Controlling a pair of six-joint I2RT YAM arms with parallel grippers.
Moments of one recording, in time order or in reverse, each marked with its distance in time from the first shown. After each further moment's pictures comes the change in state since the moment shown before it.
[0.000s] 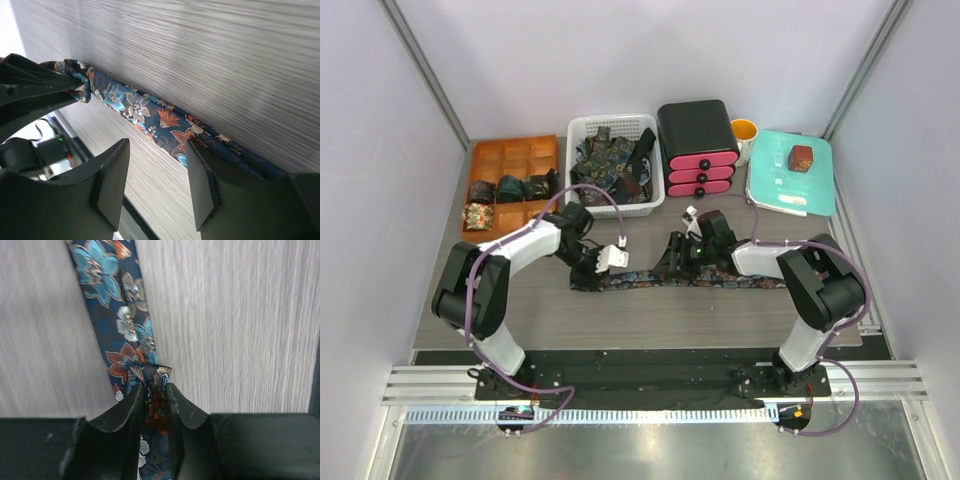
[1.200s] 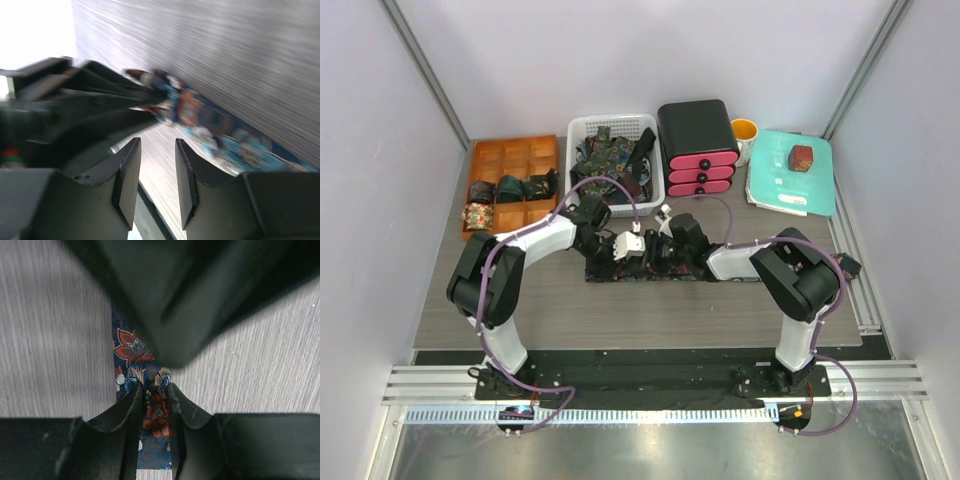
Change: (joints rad) left arm -0.089 0.103 0.093 0.143 -0.075 -0.286; right arm 0.160 0.112 0.055 0.277 0.038 0.248
